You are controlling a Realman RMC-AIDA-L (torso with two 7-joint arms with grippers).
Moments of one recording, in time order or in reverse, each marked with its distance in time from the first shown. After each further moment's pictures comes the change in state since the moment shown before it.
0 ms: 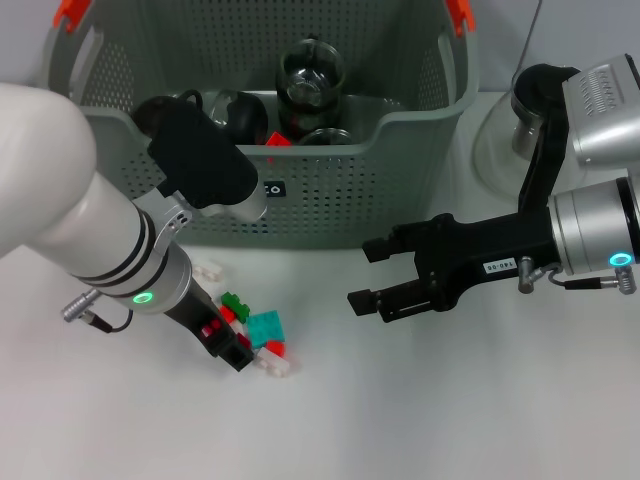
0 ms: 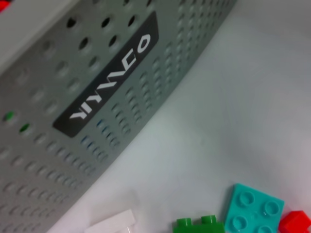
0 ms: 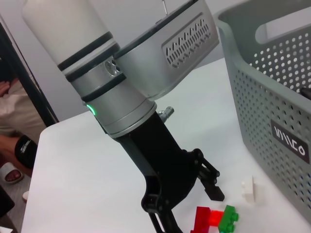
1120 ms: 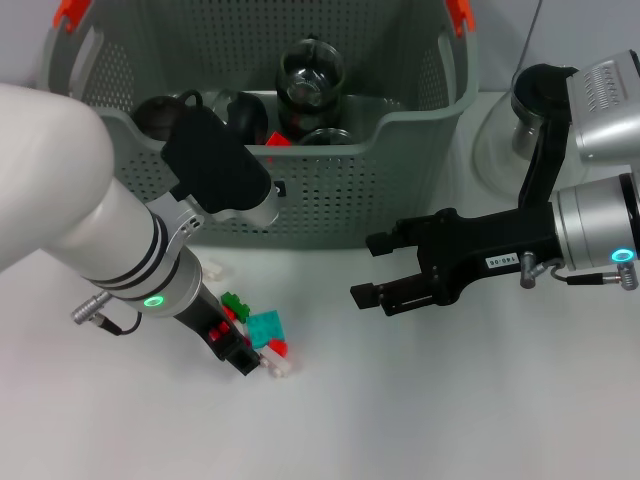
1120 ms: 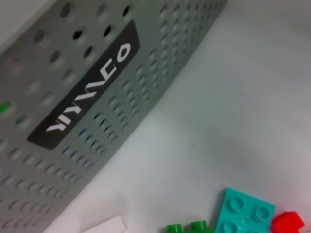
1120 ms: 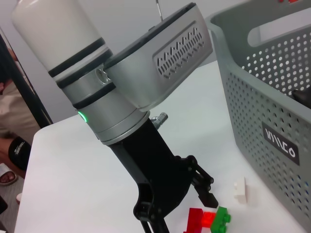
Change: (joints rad) left arm -0.009 -0.001 0.034 -0.006 0.002 -0.004 -0.023; right arm 0.000 -0.004 0.003 0.000 0.003 0.010 -0.005
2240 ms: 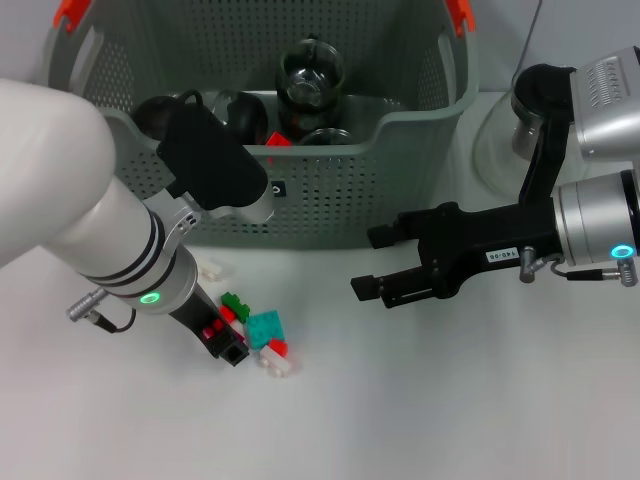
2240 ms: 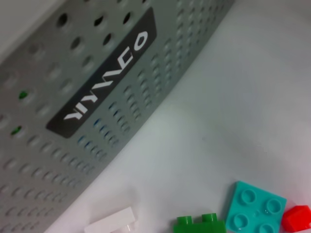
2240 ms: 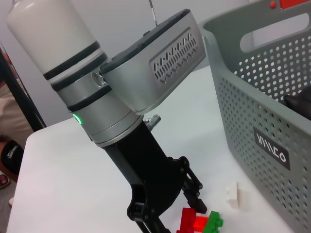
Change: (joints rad) left arm -0.011 0.003 -0.005 -0.009 0.018 0.008 -0.018; right arm 0.000 0.001 0.012 0.000 0.002 0.013 -0.006
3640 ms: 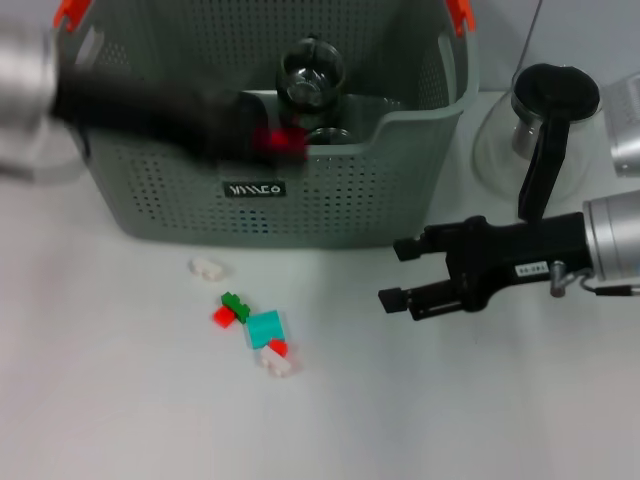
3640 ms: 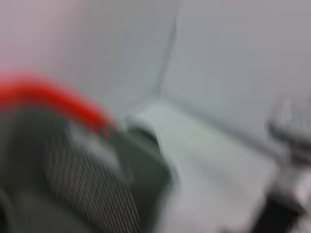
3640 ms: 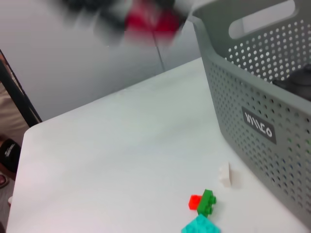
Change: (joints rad) left arm -0.096 0.052 -0.802 0.265 -0.681 0.469 0.270; right arm -0.046 -0.025 0.003 -0.002 0.000 -0.024 -0.006
